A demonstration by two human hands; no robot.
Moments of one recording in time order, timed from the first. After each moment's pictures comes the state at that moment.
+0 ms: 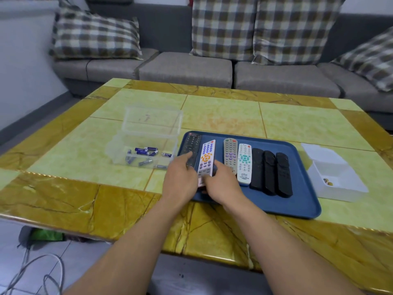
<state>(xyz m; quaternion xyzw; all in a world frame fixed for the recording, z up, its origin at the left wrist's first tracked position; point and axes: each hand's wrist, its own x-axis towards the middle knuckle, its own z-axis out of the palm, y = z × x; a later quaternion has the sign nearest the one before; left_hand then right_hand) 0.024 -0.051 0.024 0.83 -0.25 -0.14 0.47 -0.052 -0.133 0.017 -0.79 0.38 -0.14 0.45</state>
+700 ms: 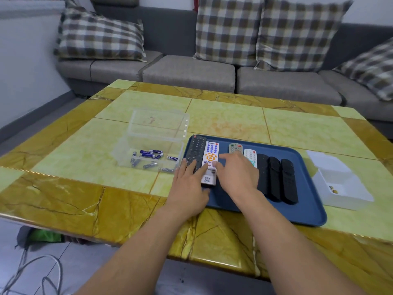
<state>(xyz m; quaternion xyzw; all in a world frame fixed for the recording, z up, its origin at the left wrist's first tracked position) 0.035 -0.044 -0.004 0.87 -0.44 -0.09 0.20 -0.040 -0.164 0.030 -0.89 0.42 -0.12 0.11</state>
